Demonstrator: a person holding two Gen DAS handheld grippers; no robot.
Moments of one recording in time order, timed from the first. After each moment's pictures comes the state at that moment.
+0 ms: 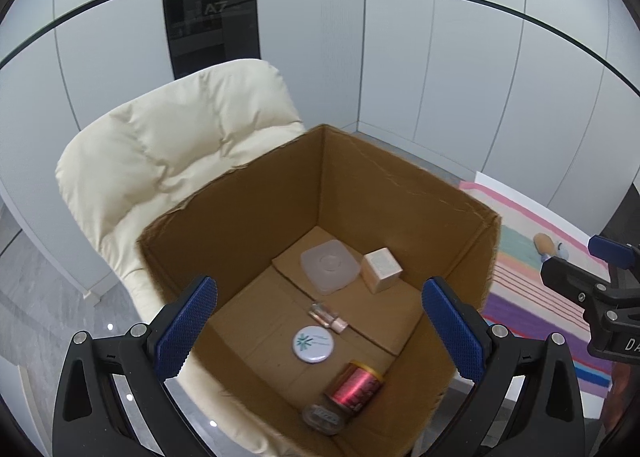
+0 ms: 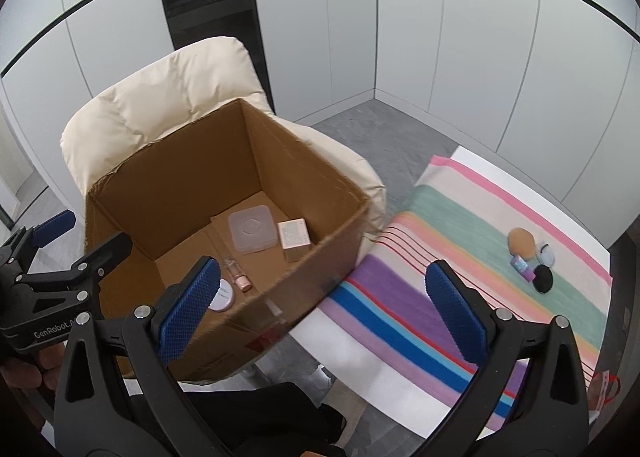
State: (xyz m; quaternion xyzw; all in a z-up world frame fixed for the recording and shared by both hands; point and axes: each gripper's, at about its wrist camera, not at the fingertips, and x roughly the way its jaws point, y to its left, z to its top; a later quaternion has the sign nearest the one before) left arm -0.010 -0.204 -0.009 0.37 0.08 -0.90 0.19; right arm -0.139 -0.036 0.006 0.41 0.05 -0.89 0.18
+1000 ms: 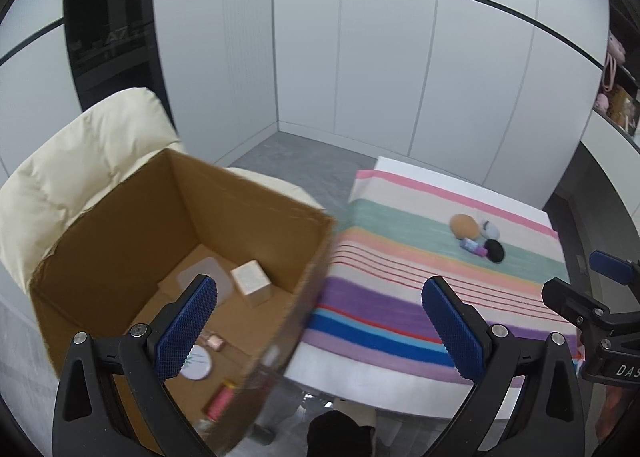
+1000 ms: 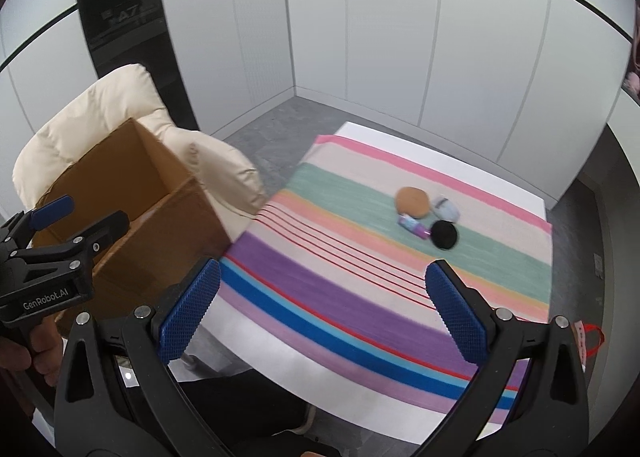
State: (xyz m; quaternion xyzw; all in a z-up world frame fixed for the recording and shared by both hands) left arm -0.084 -0.065 -0.008 0.38 0.05 -0.92 0.08; right arm -0.125 0.127 0.003 0.41 0.01 -0.91 0.07
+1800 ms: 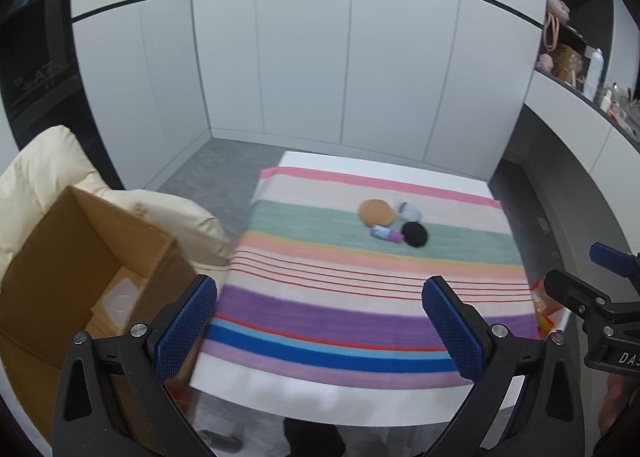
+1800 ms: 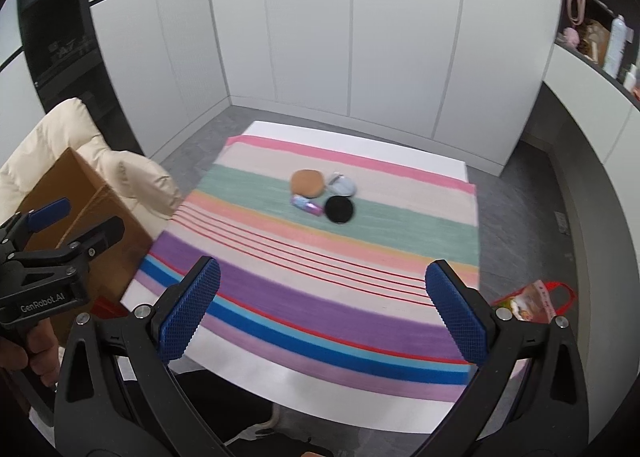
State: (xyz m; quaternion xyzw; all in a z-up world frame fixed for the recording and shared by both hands) left arm -0.110 0.053 -0.010 0.39 0.01 -0.92 -0.03; right arm -0.087 0.252 0.006 0.41 -0.02 -0.91 -0.03
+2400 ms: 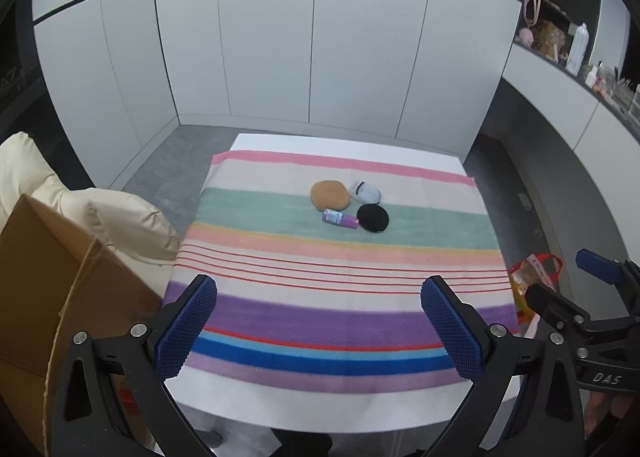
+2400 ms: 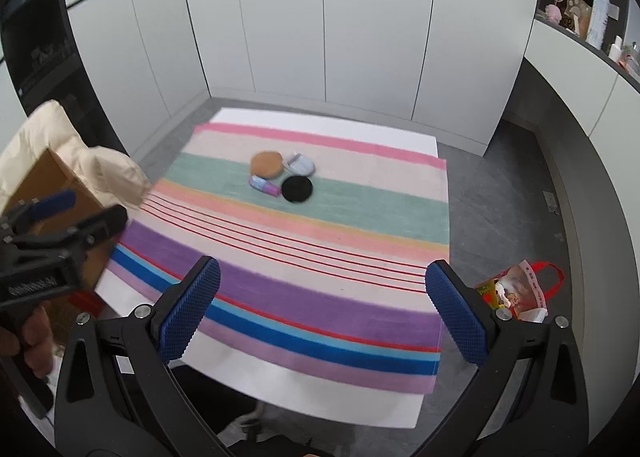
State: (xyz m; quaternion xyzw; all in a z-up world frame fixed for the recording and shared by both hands) left arm -0.144 0.110 -0.032 0.43 0.00 -0.90 -0.06; right arm -0.081 0.305 -0.021 0.43 -0.03 -0.90 -0.05
